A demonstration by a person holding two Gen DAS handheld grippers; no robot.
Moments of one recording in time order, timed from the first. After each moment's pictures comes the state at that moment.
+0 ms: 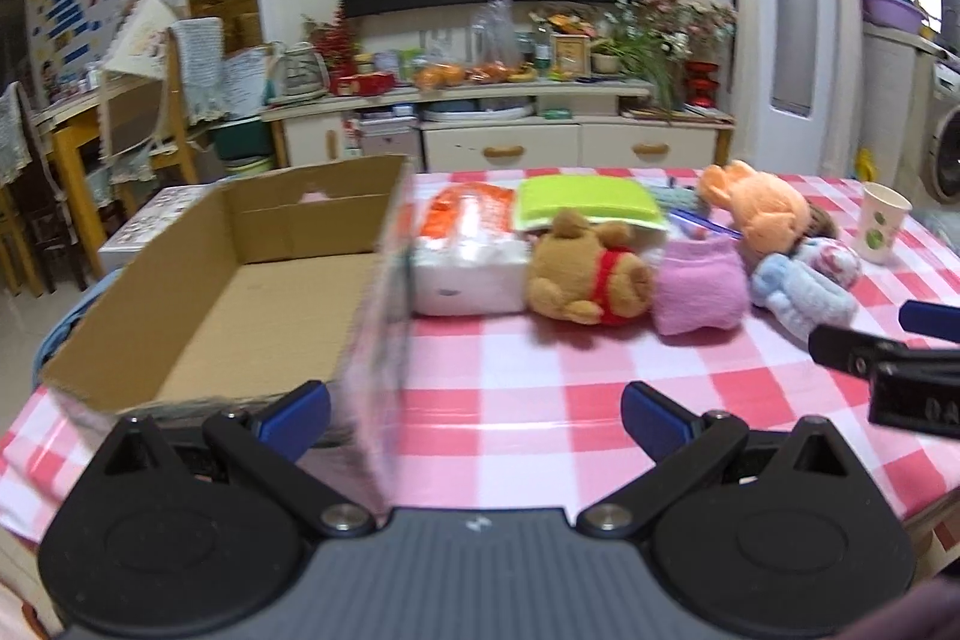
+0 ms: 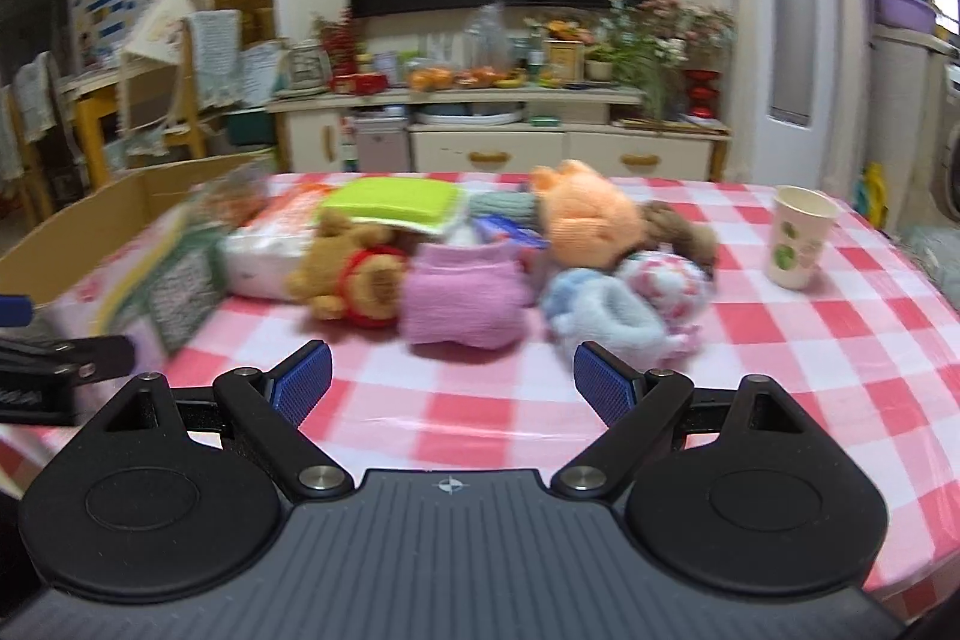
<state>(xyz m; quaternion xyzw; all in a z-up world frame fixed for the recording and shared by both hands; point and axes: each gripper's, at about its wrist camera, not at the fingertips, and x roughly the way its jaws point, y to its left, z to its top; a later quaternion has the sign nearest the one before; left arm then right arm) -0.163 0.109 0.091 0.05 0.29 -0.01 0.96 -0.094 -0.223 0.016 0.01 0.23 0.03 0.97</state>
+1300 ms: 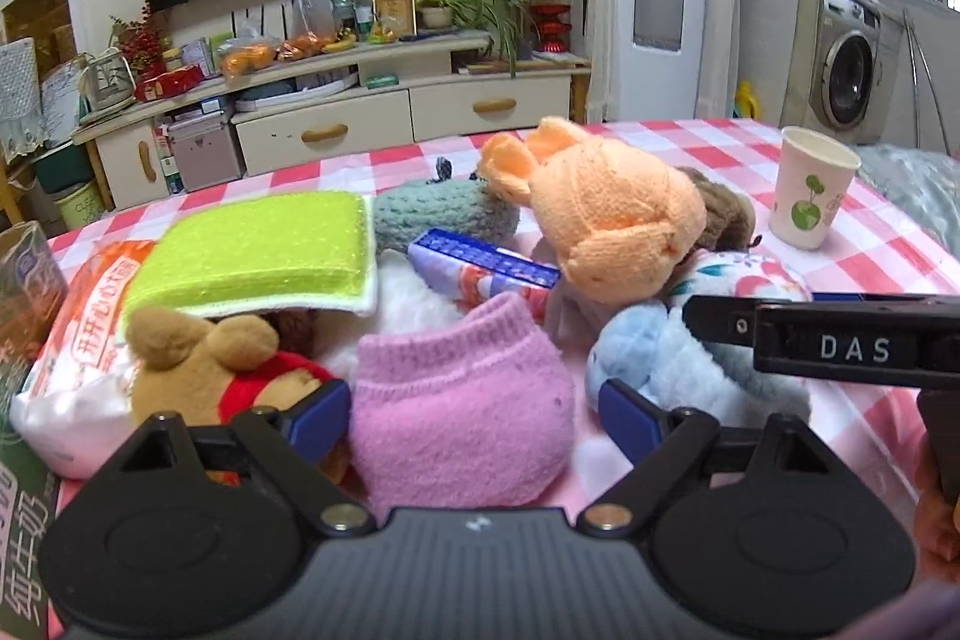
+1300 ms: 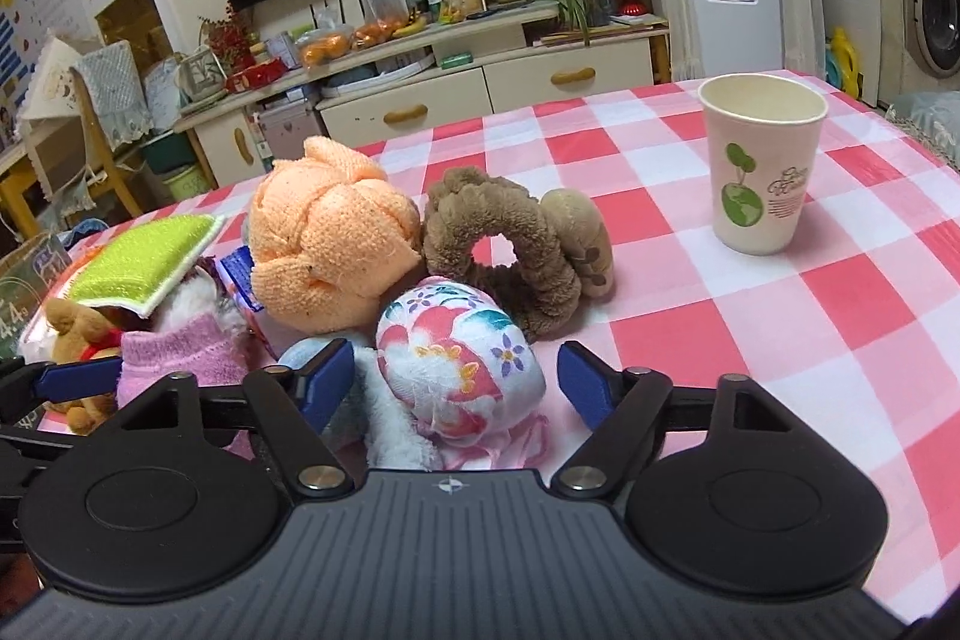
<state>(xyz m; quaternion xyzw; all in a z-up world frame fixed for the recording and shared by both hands) -0.004 -0.040 0.037 0.08 0.32 -0.15 0.93 -0.060 -0.339 0.009 0.14 0.30 0.00 0.94</state>
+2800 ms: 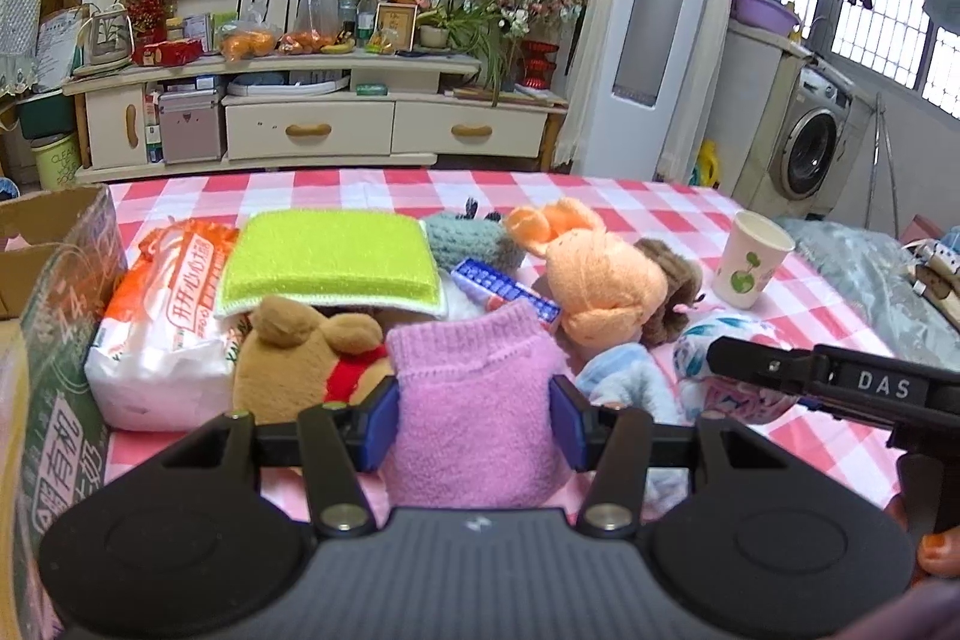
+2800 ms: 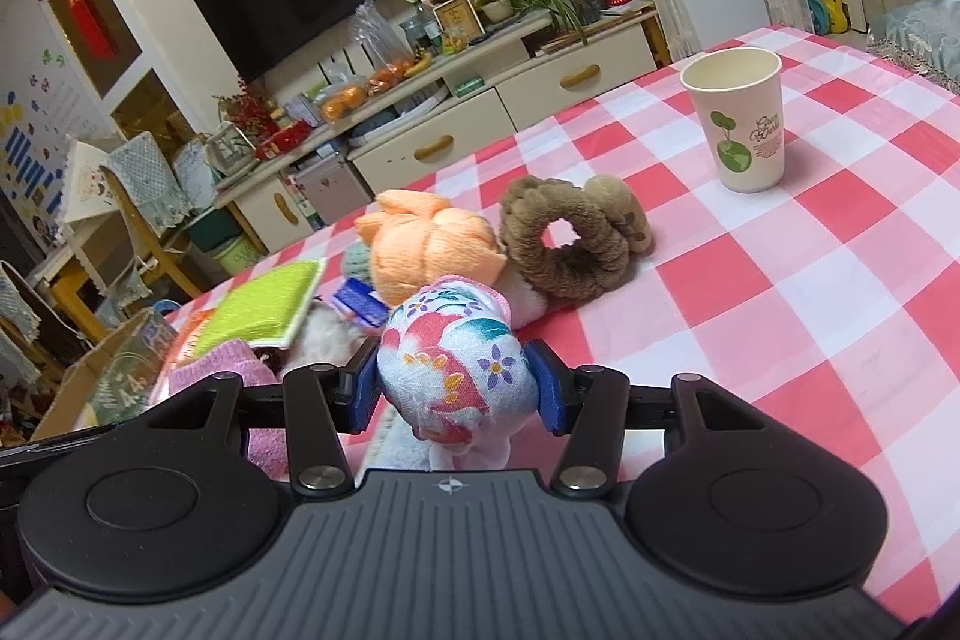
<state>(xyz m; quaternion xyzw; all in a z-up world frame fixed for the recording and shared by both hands) -0.038 0.032 0.081 -0.01 0.31 -0.19 0.93 -0.069 -0.305 0.034 0.25 0.26 0.01 0.93</state>
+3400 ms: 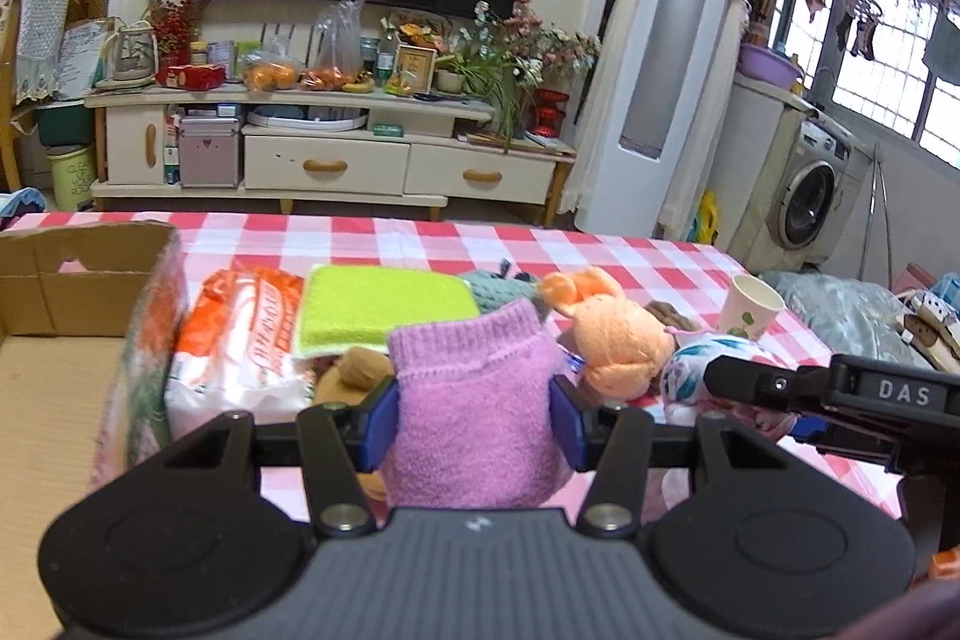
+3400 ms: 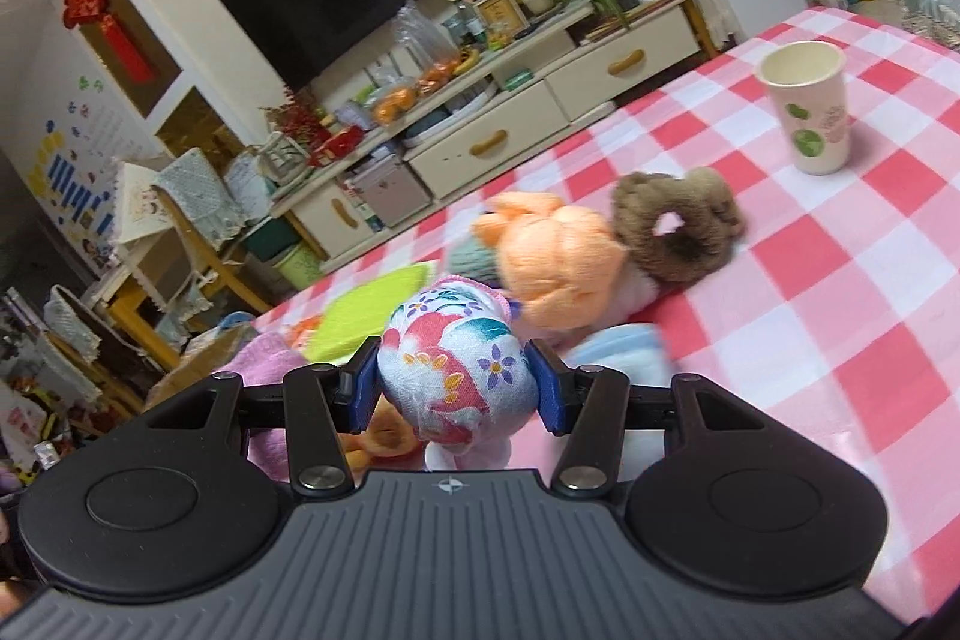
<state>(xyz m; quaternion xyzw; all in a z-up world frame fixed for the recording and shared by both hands) -0.050 0.076 0.108 -0.05 0.28 -0.19 0.94 -0.060 -0.289 0.045 0.30 0.26 0.06 0.92</state>
